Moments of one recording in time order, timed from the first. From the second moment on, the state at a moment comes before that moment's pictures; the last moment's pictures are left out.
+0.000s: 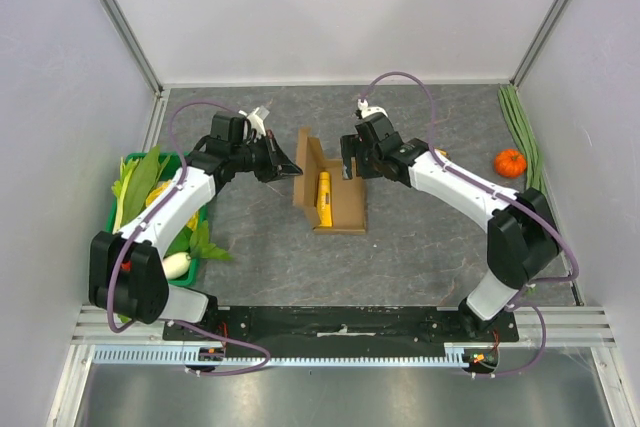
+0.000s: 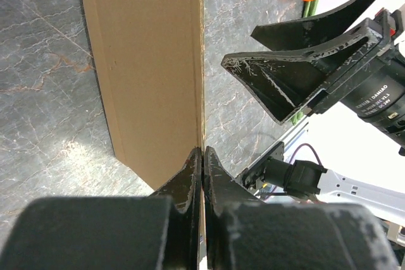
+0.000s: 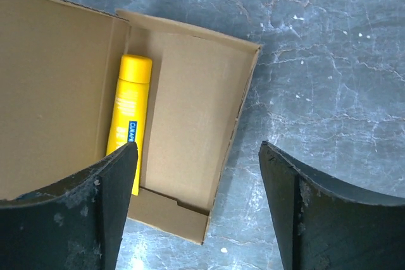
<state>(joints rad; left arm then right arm) -0.30 1.39 1.05 -0.36 0.59 -0.66 0.63 1.66 1.28 -0.46 0.17 0.43</state>
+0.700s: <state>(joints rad) -0.30 1.29 0.99 -0.40 0.39 -0.67 0.70 1.88 1.36 -0.40 -0.03 0.47</state>
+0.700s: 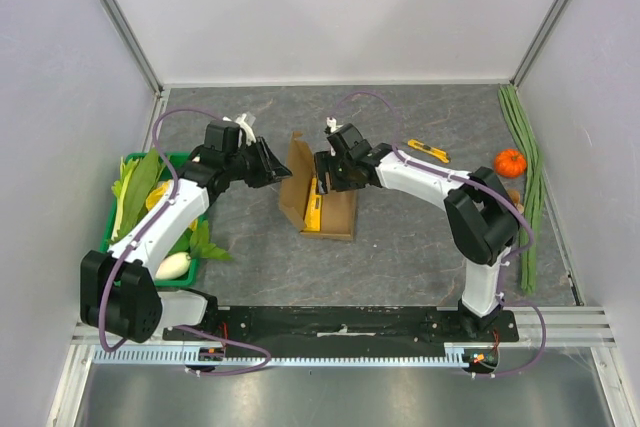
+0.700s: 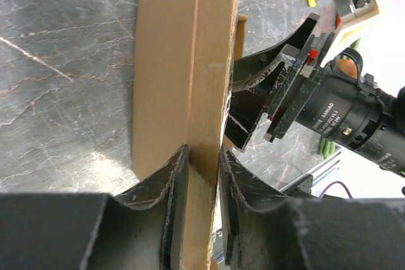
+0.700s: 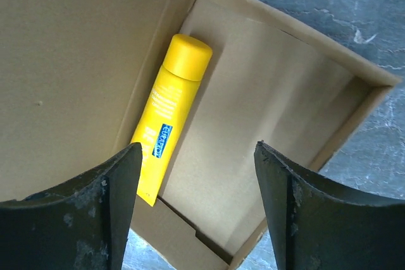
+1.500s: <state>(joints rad) -0.29 1.29 0.94 -0.39 0.47 -0.67 0.77 2.04 1.48 -0.42 0.11 0.49</state>
